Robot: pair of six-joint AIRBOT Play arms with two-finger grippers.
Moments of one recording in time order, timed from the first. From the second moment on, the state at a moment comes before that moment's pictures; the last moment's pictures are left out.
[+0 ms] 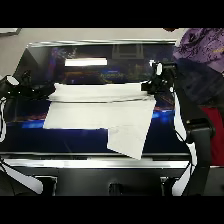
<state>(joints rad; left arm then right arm) 0.29 -1.90 1.70 1.25 -1.14 -1.34 0.13 -2.03 2.02 -1.56 1.38 1.77</state>
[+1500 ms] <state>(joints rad) 0.71 -1.55 1.29 0.98 -1.34 -1.36 -0.25 -1.31 0.95 -0.97 1.39 1.39</state>
